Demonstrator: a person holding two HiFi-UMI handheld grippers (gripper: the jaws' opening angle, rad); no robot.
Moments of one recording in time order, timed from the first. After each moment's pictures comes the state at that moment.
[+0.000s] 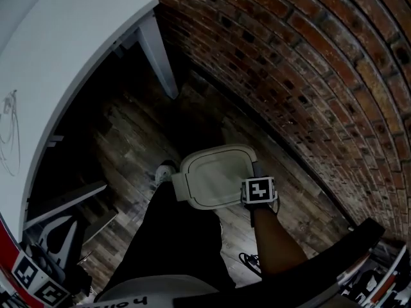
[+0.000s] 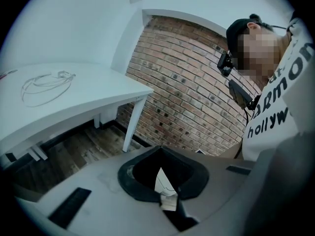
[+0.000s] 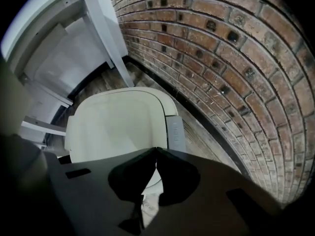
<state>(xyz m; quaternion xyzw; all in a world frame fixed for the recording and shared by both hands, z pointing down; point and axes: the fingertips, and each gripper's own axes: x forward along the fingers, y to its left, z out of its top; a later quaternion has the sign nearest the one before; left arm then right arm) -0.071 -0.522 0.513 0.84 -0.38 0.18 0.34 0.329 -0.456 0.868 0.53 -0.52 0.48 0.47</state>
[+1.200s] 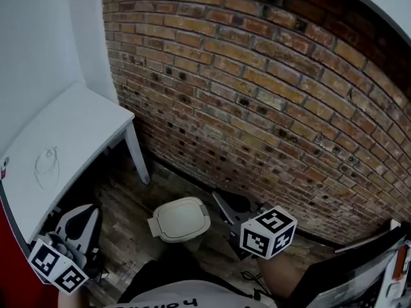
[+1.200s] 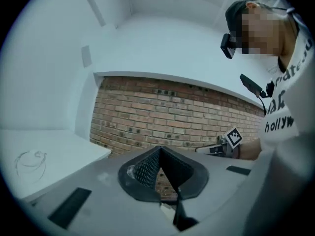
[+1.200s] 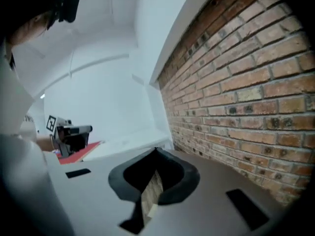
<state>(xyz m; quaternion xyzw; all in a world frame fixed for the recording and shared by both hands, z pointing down) 0.015 -0.402 0.271 0.94 -0.33 0.01 0.09 0.264 -0.387 0.327 0.54 -0.83 0.17 0.06</state>
